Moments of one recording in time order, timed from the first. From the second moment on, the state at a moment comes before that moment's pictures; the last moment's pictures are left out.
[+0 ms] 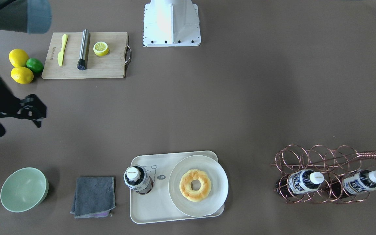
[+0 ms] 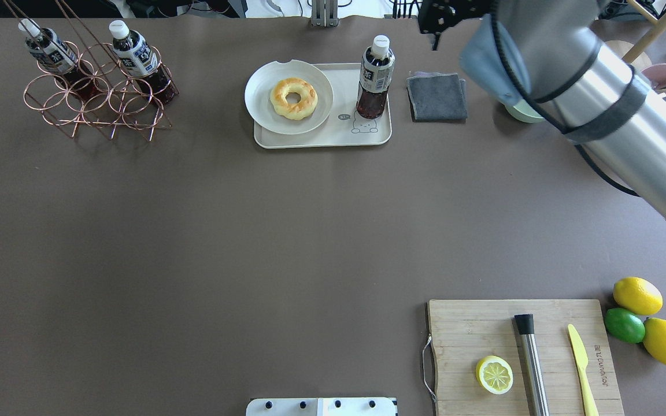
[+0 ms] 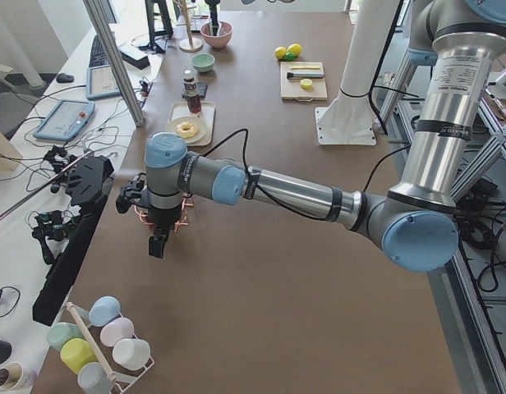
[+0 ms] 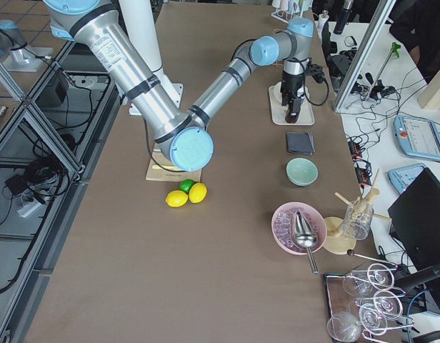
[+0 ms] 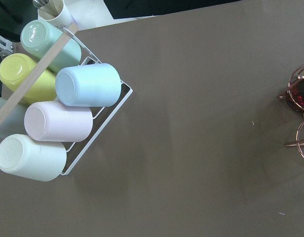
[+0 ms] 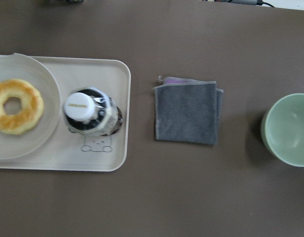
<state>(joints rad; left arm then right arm) -1.56 -1.78 -1.61 -1.62 -2.18 -0.10 1.14 -0.93 1.75 -2.04 2.09 0.36</state>
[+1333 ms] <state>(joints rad) -1.56 -1.67 -1.57 -1.62 -2.27 -0.10 1.67 -1.43 1.47 -1.74 2.31 -0.20</state>
